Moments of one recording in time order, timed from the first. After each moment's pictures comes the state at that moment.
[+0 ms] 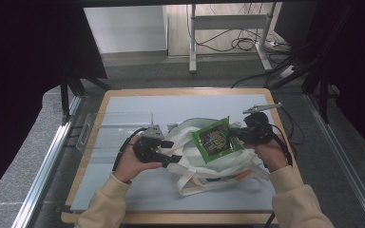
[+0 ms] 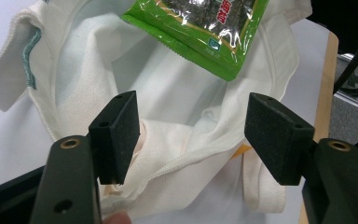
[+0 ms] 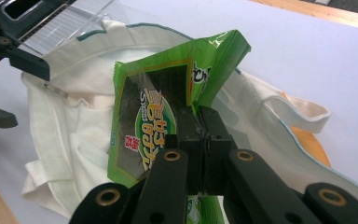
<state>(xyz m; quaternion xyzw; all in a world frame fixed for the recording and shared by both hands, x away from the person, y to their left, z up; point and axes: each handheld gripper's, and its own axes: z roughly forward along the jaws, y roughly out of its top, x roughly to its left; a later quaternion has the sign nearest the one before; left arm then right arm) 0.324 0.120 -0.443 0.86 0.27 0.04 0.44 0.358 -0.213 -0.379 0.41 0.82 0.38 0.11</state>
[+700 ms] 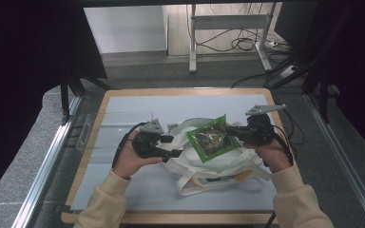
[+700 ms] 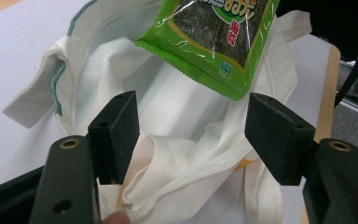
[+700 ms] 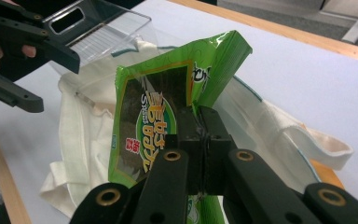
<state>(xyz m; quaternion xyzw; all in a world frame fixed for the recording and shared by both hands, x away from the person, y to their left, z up) 0.329 0.119 -0.423 0.85 0.27 0.06 0.44 0.357 -0.219 -0.379 0.35 0.82 0.44 0.10</state>
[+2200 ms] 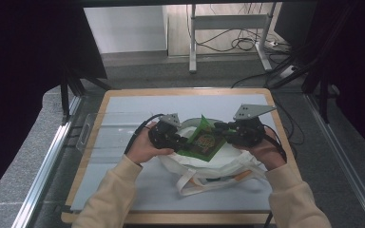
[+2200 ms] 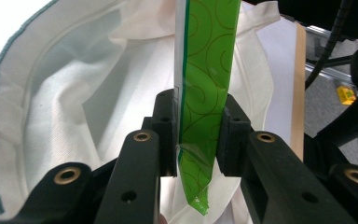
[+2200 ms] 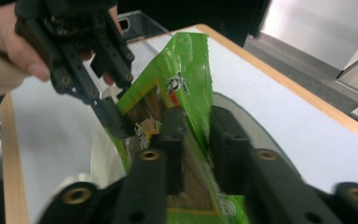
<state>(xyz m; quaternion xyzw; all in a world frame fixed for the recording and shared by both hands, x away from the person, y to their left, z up) 0.356 0.084 -0.415 0.88 0.21 0.00 0.42 0.342 -0.187 -0.360 0.22 0.84 0.47 0.15</state>
